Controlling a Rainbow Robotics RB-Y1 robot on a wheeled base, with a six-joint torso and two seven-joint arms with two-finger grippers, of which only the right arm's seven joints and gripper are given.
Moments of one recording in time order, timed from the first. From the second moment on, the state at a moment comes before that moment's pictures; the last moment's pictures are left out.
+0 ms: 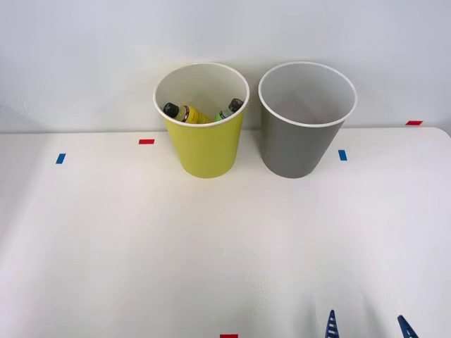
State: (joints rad) arm 1.06 -0.13 0.37 -1.91 -0.17 -0.69 1.81
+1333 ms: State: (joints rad) arm 1.06 -0.13 0.37 -1.91 -0.17 -0.69 1.81
